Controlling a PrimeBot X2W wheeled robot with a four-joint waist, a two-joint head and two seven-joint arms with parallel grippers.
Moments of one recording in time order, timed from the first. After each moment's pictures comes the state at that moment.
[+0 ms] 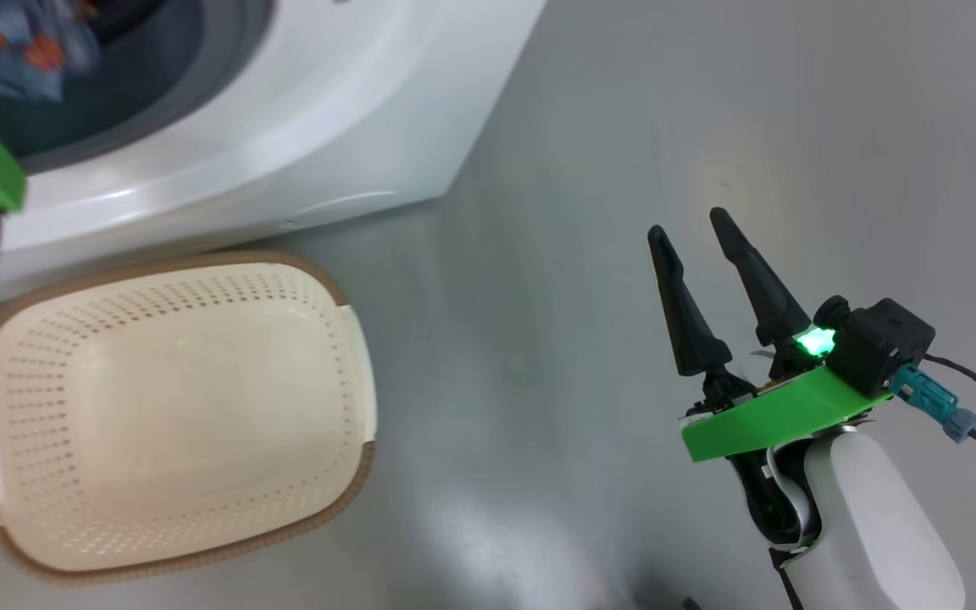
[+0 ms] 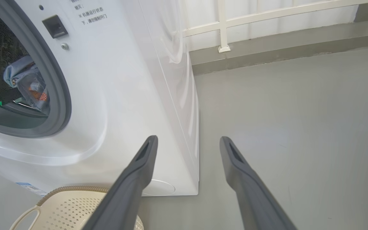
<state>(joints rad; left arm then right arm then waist) -1.02 0.47 -0.44 0.66 -0.59 -0.11 -0.12 -0.39 -0.05 0.18 0.16 0.36 0.13 -0.25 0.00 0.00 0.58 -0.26</state>
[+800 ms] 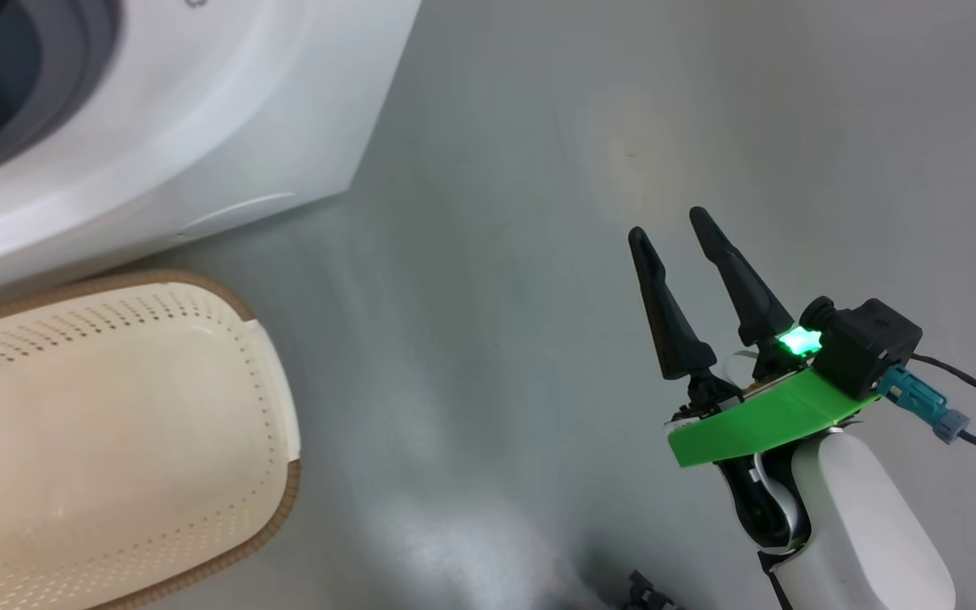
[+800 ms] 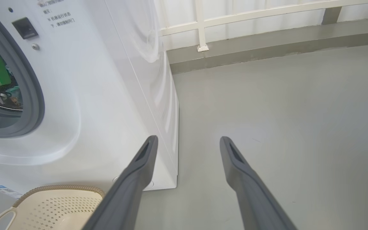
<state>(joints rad) -1.42 0.44 -0.45 1.13 -0.56 -0.09 -0.01 -0.39 -0.05 0.22 0.14 0.39 0.13 -0.25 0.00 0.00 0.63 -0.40</state>
